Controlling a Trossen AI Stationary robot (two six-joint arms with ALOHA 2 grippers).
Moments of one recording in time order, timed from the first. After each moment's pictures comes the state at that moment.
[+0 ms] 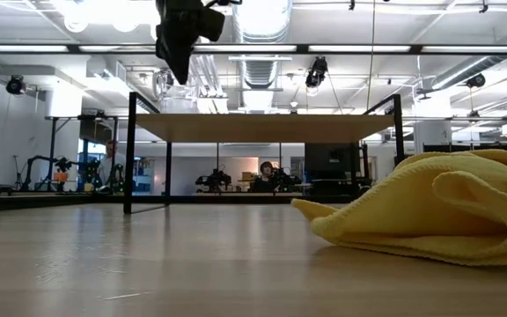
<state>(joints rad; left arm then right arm) 0.31 1.68 1.83 -1.47 -0.04 -0.09 0.10 1.26 1.50 -0.99 0.21 0.25</state>
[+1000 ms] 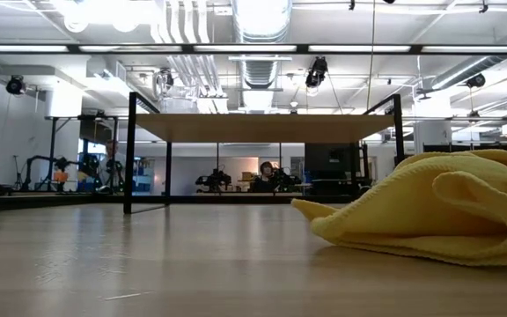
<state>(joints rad) 0.09 1.58 2.23 -1.57 0.09 -0.41 0.10 1.26 1.50 -1.02 0.20 0.28</state>
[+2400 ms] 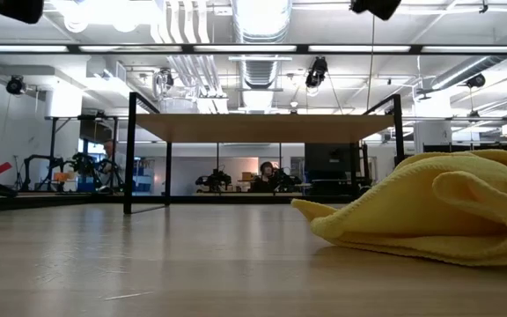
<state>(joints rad) -0.52 1.57 1.42 -1.20 0.24 -1.14 0.14 1.27 1.34 -0.94 0.11 0.18</state>
